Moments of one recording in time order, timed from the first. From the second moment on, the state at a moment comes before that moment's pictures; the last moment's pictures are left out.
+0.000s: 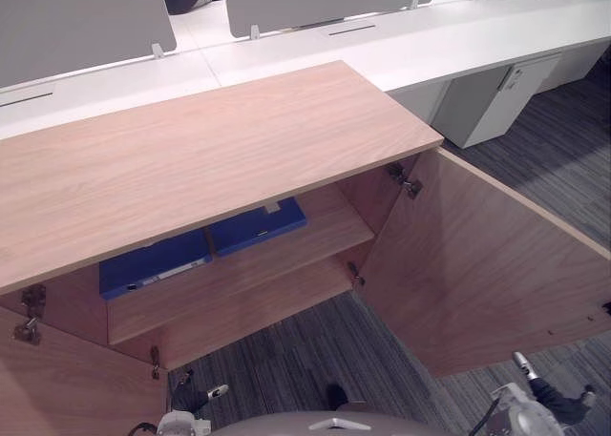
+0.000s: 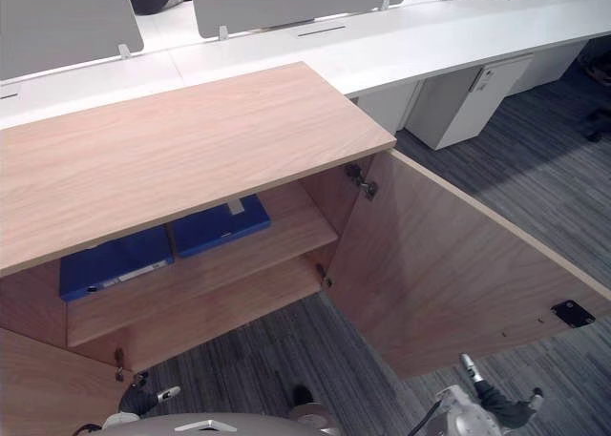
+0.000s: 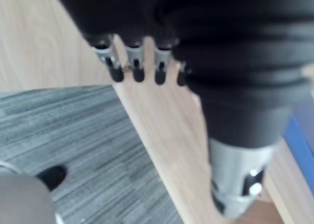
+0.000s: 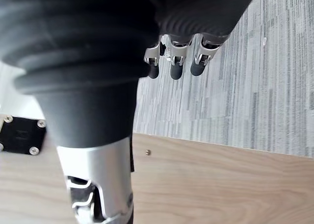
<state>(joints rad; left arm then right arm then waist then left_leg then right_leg) 0.24 0.06 0.08 0.83 0.16 -0.04 0.17 0.16 -0.03 -0.83 0.33 0.20 -0.11 -0.42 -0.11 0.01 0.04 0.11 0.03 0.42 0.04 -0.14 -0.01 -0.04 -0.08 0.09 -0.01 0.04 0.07</state>
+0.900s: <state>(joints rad) 0.25 0.07 0.06 0.88 0.16 -0.05 0.15 -0.06 -0.42 -0.85 0.62 0.35 -0.14 -0.35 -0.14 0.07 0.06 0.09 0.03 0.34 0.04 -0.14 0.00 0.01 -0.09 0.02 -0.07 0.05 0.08</state>
